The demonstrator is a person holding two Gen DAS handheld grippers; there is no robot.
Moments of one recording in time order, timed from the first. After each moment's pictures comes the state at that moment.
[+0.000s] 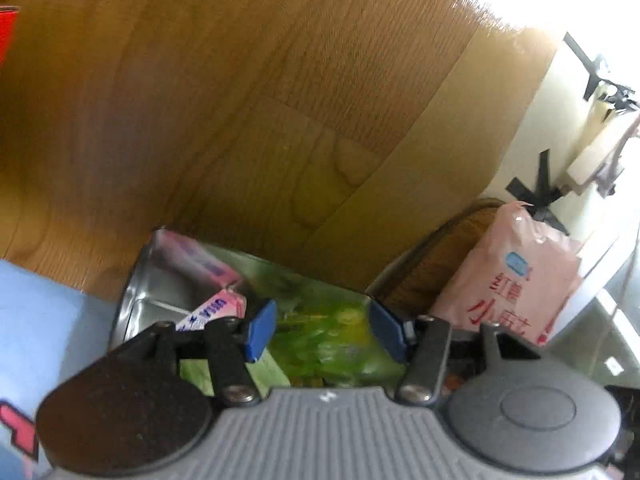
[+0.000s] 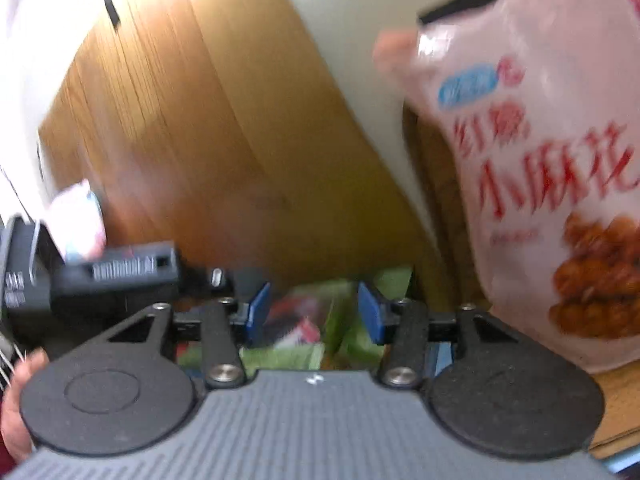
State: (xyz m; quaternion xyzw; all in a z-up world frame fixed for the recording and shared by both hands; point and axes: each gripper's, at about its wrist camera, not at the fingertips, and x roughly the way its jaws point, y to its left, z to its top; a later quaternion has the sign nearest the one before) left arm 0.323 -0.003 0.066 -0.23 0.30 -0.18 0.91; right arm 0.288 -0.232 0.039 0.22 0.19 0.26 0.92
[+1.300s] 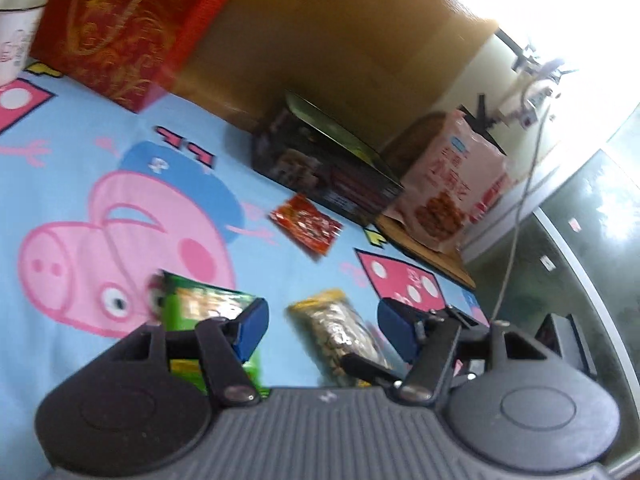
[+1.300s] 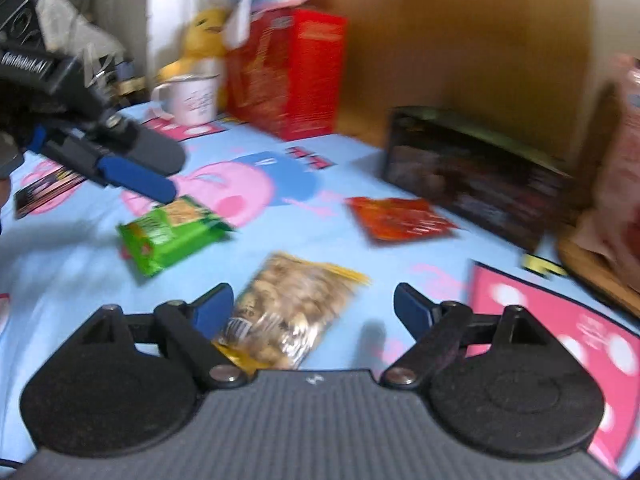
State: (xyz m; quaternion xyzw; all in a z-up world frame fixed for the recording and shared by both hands) left arm 0.067 0.103 0.030 -0.27 0.36 -0.21 0.87; right arm 0.106 -0.123 0.009 -0.11 0.28 0.36 0.88
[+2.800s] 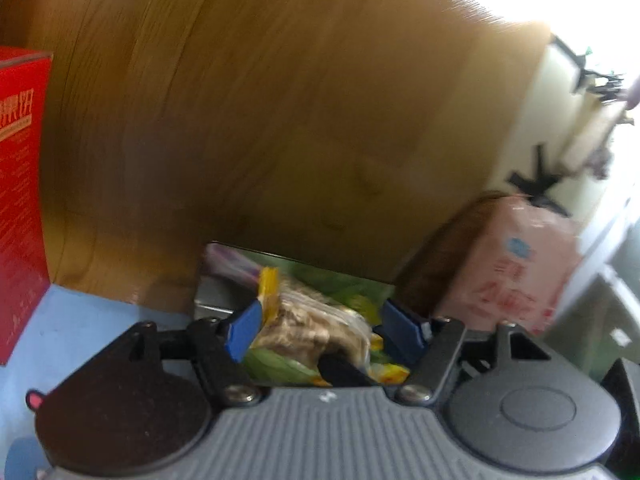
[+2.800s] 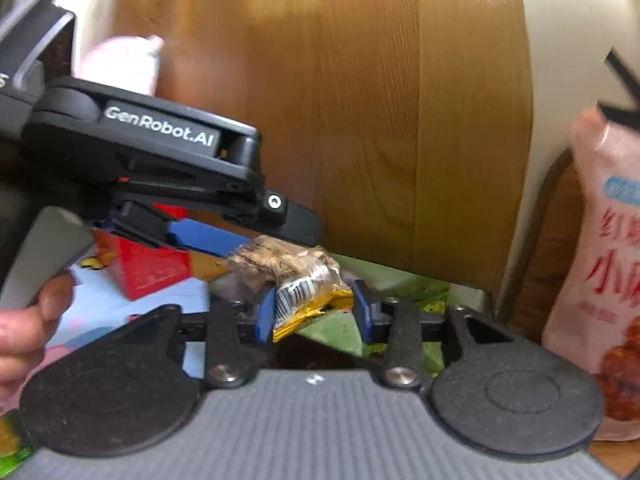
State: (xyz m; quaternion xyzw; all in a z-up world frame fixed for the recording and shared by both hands) left arm 0.302 0.023 0.076 -0.19 0.31 -0.16 0.92; right arm 0.285 -0.115 0.046 -0.04 0.19 0.27 0.94
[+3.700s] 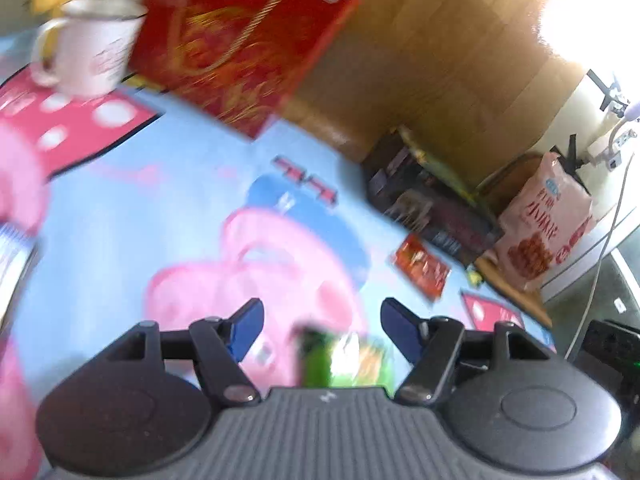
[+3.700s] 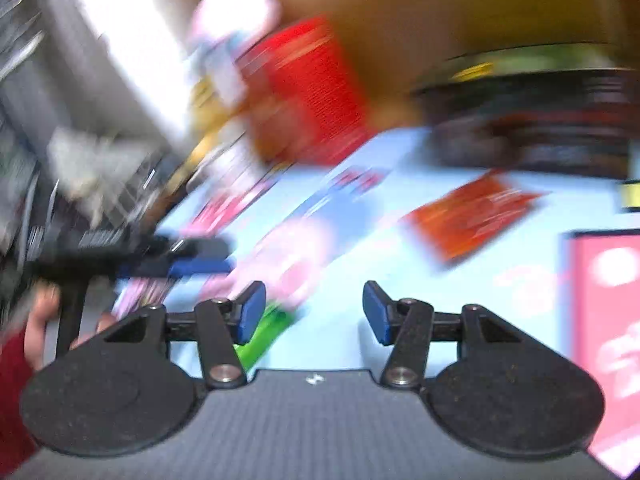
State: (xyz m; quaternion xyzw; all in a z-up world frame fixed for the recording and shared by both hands) left arm 0.071 0.168 0.018 -0.28 0.37 -0.08 0.88; right arm 0.138 -0.119 0.015 0.09 0.37 0.47 0.79
